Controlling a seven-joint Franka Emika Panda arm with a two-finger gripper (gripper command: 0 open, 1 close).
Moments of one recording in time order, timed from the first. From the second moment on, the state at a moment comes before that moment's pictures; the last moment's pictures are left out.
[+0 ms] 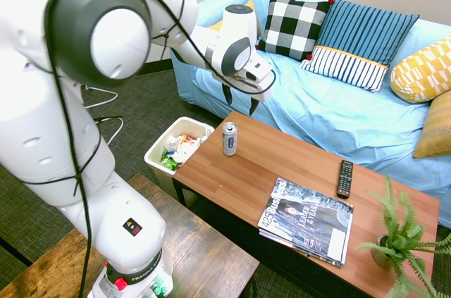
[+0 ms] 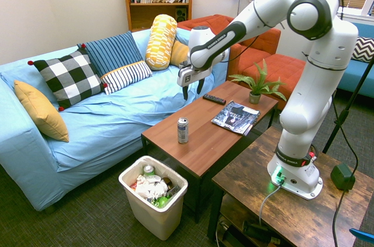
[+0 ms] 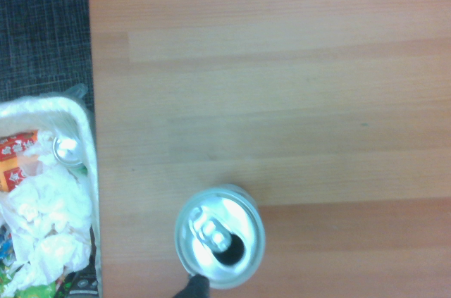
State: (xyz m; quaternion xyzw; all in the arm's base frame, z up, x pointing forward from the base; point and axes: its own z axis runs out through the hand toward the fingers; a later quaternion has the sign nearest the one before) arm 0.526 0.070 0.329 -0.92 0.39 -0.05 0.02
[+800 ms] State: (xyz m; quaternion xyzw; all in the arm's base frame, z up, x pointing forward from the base) arm 0.559 0.116 0.215 -0.92 0.39 0.01 -0.01
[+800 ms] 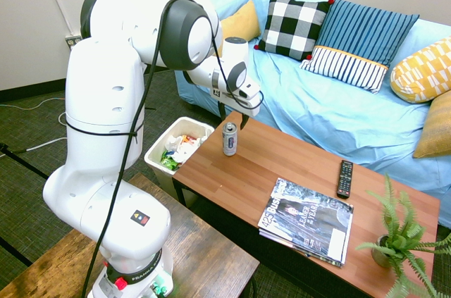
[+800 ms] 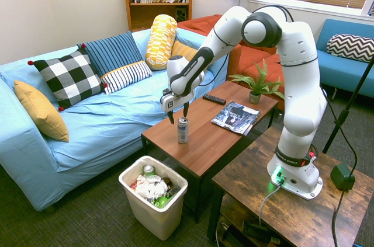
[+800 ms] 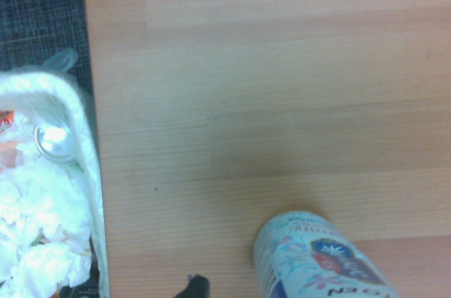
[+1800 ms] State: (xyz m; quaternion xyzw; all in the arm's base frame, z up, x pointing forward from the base) arm 0.547 0.109 0.193 -0.91 0.40 0.03 -0.02
